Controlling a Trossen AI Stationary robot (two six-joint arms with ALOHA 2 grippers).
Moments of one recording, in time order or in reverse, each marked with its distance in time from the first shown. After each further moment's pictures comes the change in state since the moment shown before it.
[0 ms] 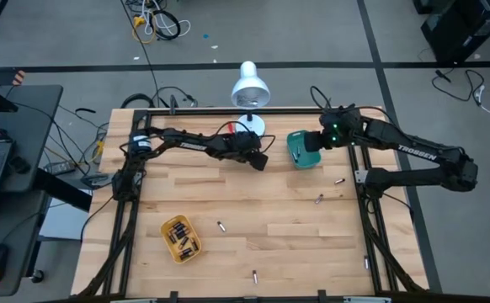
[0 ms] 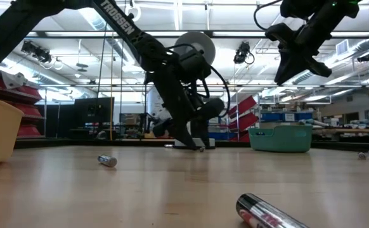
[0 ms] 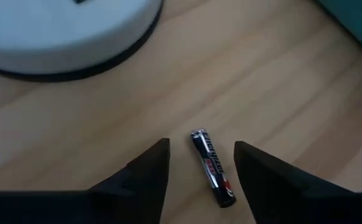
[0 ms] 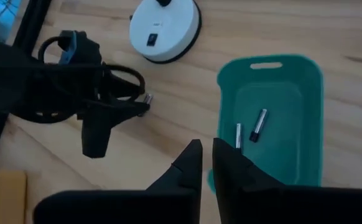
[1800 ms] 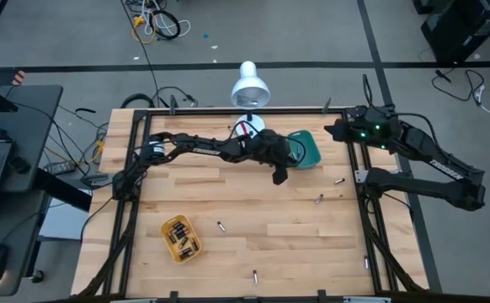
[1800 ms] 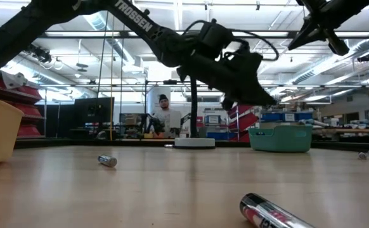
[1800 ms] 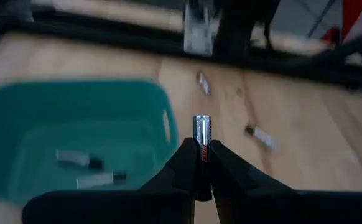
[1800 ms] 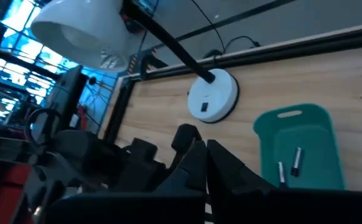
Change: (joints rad) left arm -0.072 0.134 0.268 0.406 0.377 0.644; right arm -0.037 -0.342 0.000 0.023 0.038 0.160
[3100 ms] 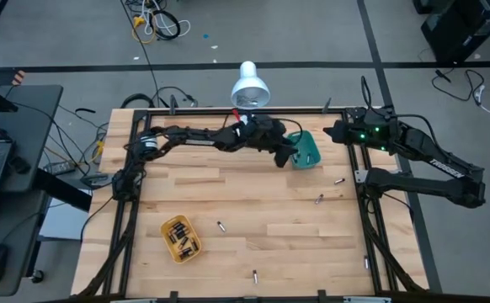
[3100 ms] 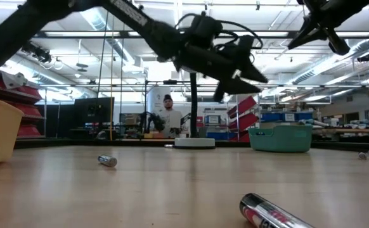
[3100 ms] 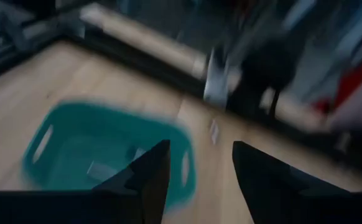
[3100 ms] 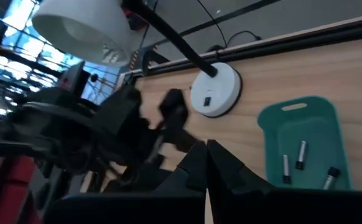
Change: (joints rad) left arm 0.071 -0.074 0.002 -0.002 -0.005 -0.252; right arm 0.049 0.000 0.000 -0.007 0.026 0.034
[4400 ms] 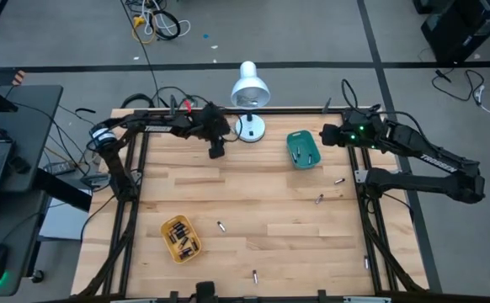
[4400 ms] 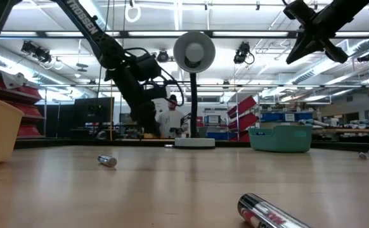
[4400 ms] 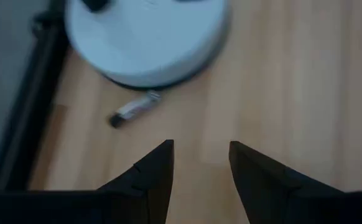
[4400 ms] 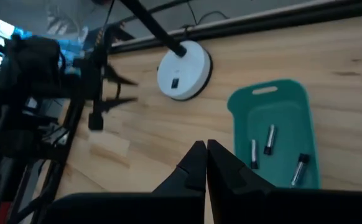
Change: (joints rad) left arm 0.338 -0.392 -0.623 -0.345 -0.129 0.771; right arm -0.008 0.110 0.000 -0.054 0.000 -0.035
